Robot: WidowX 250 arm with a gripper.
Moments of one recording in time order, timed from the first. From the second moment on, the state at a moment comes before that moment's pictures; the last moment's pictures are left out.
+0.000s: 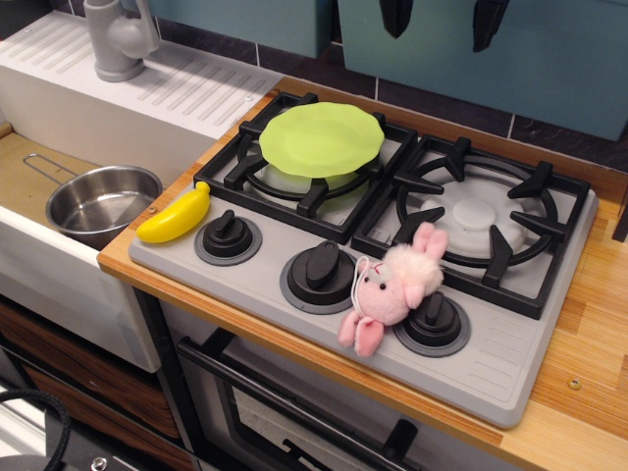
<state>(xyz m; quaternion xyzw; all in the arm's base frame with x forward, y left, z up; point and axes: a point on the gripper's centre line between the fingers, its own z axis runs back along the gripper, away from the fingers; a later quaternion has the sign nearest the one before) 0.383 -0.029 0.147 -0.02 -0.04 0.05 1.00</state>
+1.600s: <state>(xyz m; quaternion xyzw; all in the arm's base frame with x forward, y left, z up) 0.303 -0.045 0.073 -0.01 -0.01 0.08 1.00</state>
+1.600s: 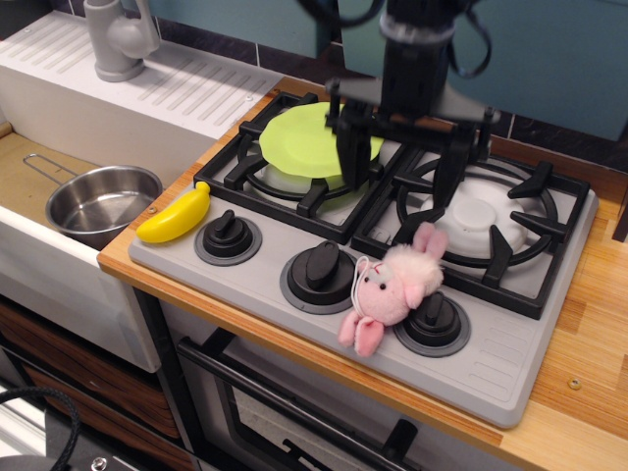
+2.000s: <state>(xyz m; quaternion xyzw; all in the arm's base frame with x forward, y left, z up) 0.287 -0.058 0.051 -0.02 -0.02 0.10 0.99</state>
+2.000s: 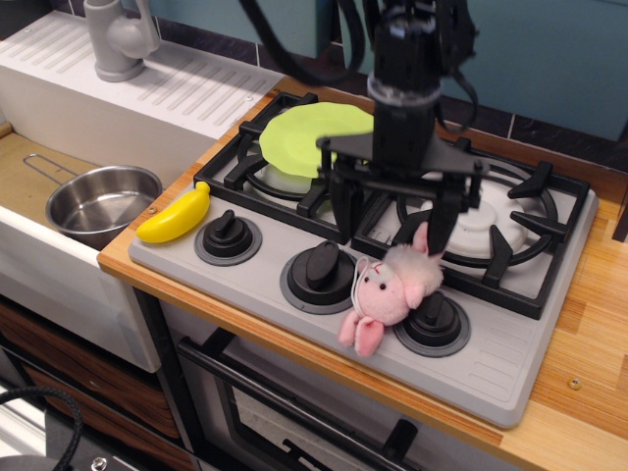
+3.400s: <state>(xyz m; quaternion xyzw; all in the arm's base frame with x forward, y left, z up) 0.289 -0.072 0.021 -0.04 -0.09 0.08 0.99</state>
